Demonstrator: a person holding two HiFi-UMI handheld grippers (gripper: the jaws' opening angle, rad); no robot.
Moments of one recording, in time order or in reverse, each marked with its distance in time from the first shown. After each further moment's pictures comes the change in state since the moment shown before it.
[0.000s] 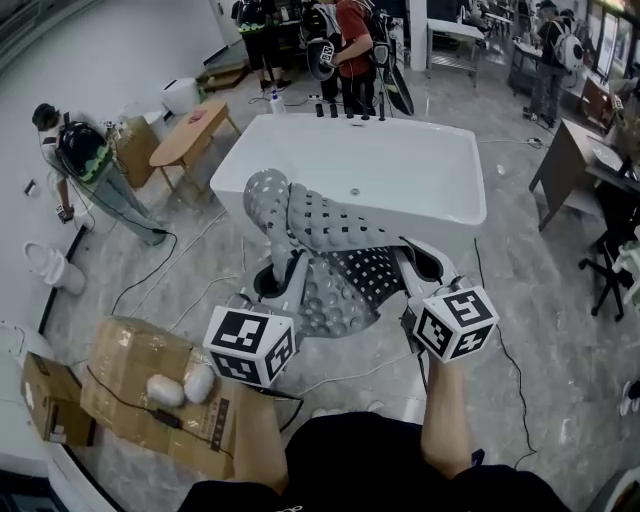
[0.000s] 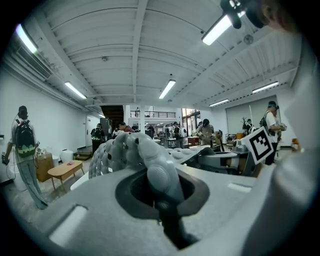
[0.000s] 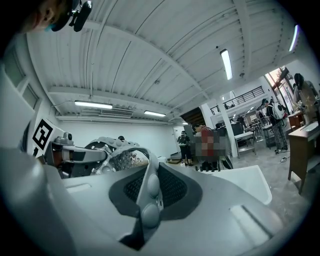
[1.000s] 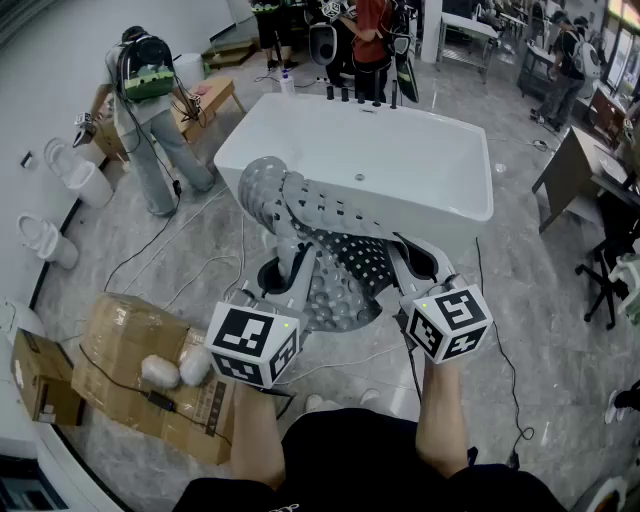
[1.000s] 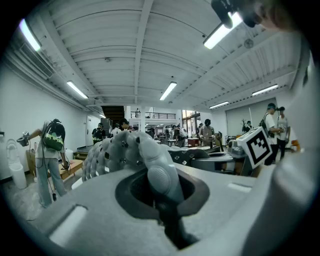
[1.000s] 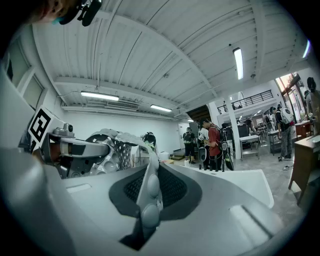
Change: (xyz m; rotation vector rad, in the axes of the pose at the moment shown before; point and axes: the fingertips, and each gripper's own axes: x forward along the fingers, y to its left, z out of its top) left arm -0.024 0.026 -0.005 0.006 -0.015 0.000; right arm 0.032 0.050 -0.012 -0.075 0.048 0.039
